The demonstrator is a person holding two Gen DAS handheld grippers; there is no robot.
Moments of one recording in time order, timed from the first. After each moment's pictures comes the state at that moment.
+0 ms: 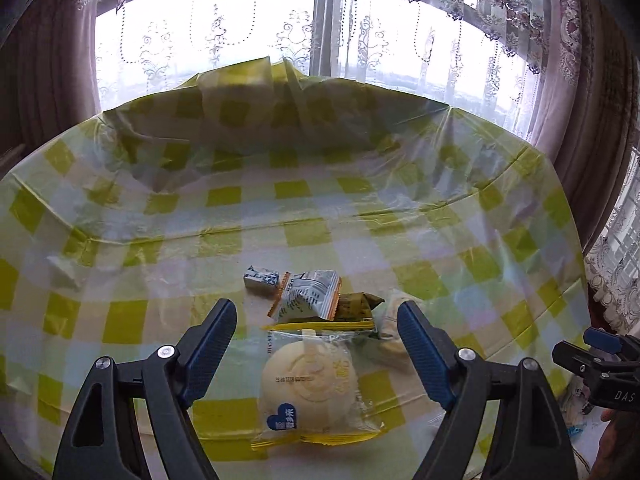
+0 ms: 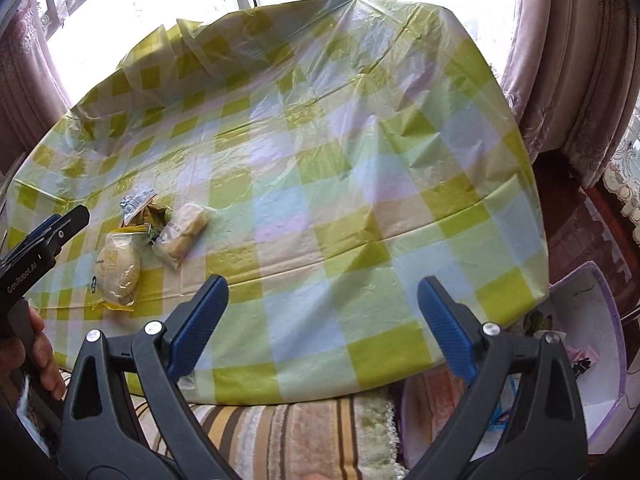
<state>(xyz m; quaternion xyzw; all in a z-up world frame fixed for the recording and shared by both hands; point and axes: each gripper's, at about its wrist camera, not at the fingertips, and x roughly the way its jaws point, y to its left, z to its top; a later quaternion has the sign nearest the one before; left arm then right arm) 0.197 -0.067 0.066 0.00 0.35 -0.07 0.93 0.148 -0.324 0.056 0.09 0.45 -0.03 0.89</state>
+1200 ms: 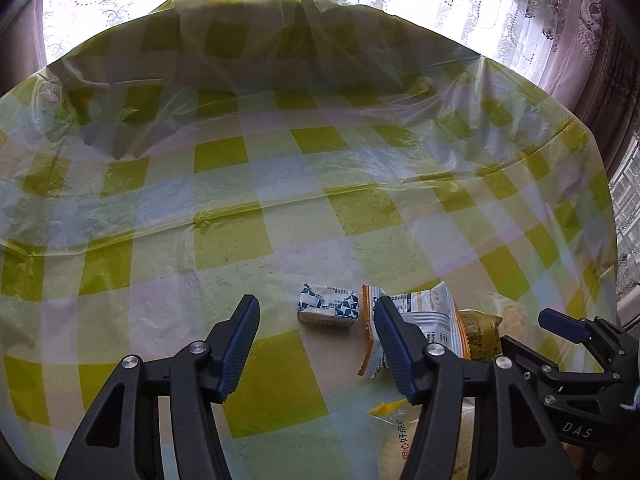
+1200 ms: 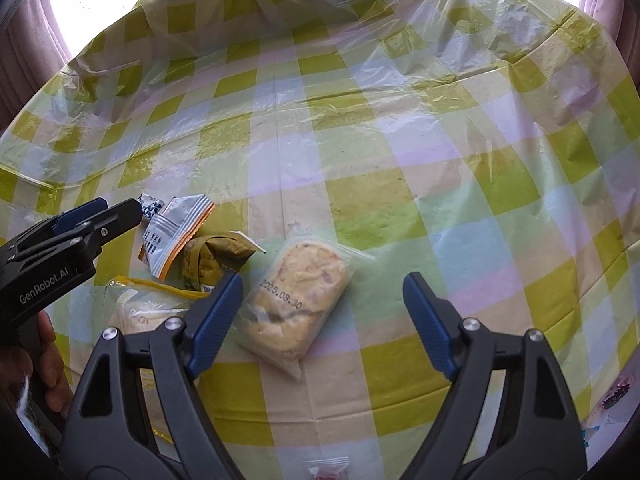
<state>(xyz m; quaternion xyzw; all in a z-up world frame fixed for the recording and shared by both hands) 0.313 -0.019 0.006 0.01 0.45 -0.13 0.88 0.264 -0.202 0.005 0.07 0.50 -0.01 0.86</state>
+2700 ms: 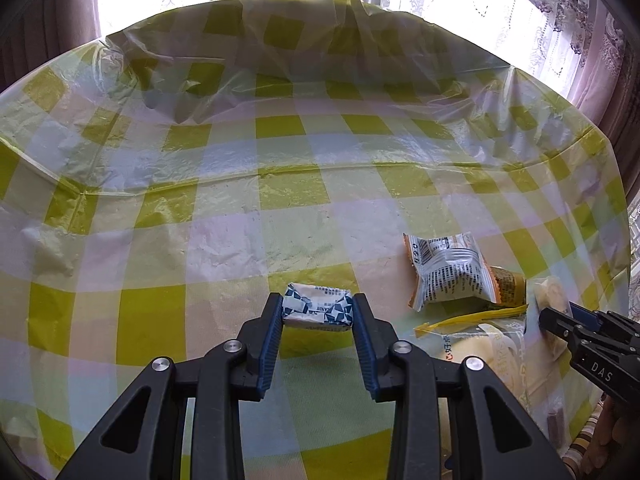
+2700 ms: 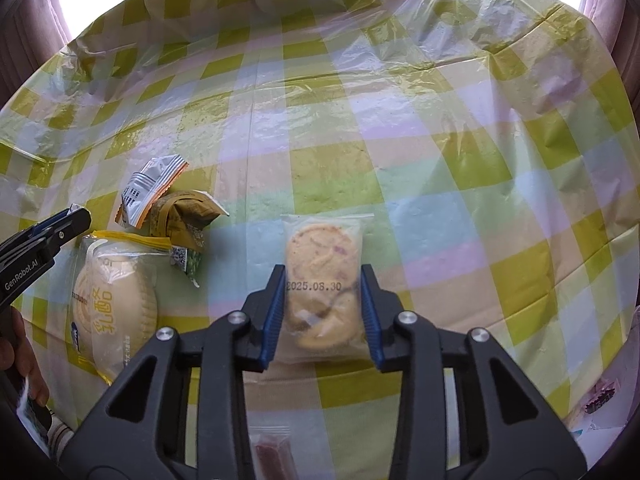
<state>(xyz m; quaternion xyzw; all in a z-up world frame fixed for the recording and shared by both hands) 0.267 0.011 0.006 -0.01 0.45 -0.06 0.89 0.240 -0.223 0.004 0.04 0.51 -0.01 0.86</state>
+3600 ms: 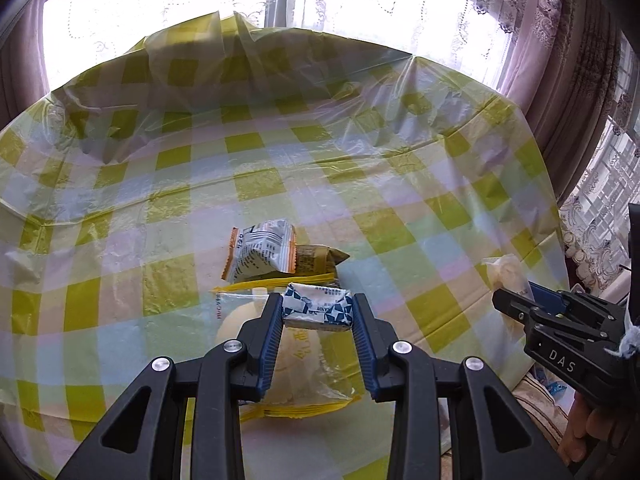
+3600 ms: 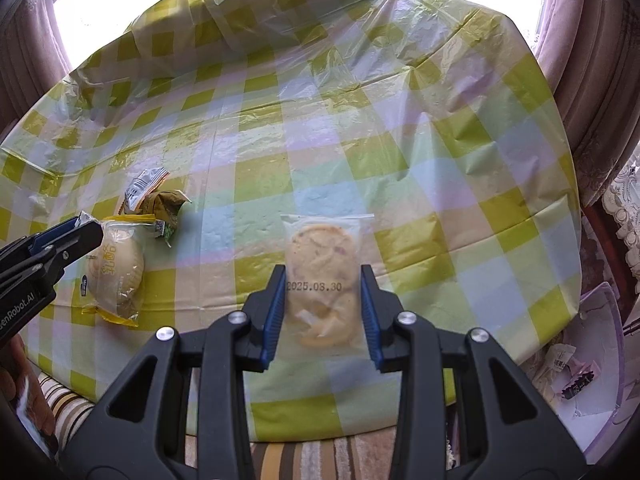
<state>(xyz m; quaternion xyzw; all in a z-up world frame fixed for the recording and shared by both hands) 0.199 -0.097 0.048 0.01 0.43 -0.15 0.89 0.173 -0.291 0.047 0.05 0.47 -0.04 0.88</state>
